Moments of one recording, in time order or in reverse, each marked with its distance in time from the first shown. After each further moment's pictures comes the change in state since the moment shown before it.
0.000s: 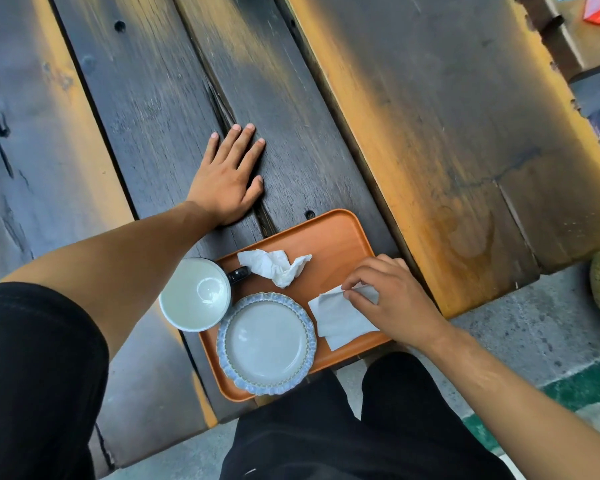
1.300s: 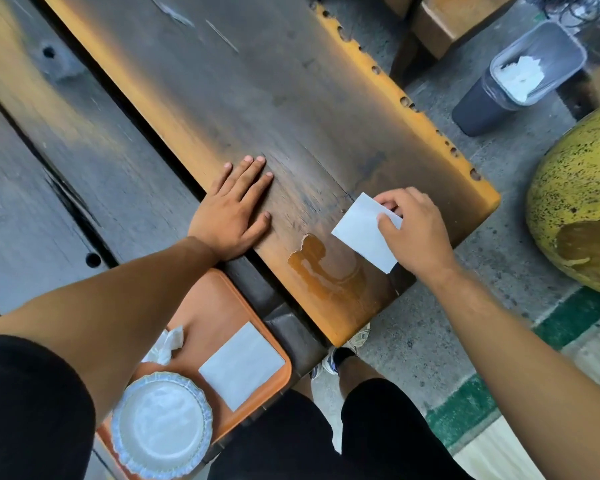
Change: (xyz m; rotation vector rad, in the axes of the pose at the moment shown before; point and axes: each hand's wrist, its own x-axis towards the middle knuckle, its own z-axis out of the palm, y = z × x) left_hand 0.127 0.195 0.004 -0.068 0.012 0.362; right_hand -0.008 0.181 -0.145 0.023 0.456 0.516
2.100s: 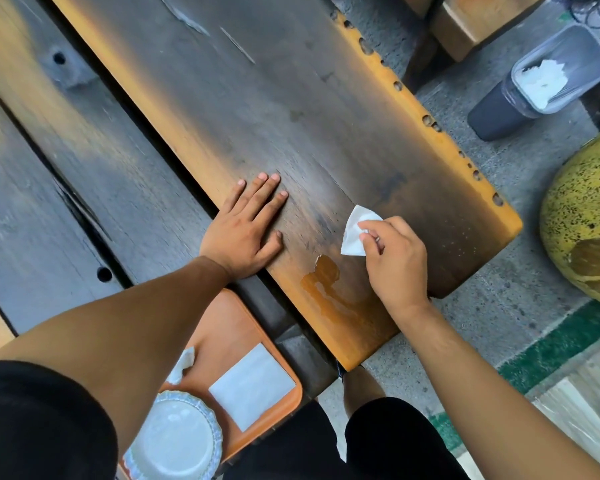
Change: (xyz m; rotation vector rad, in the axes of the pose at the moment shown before) left_hand 0.002 -0.003 0.001 0.008 0.024 0.002; right_hand -0.002 -0.038 0.040 0.068 0.141 -0.021
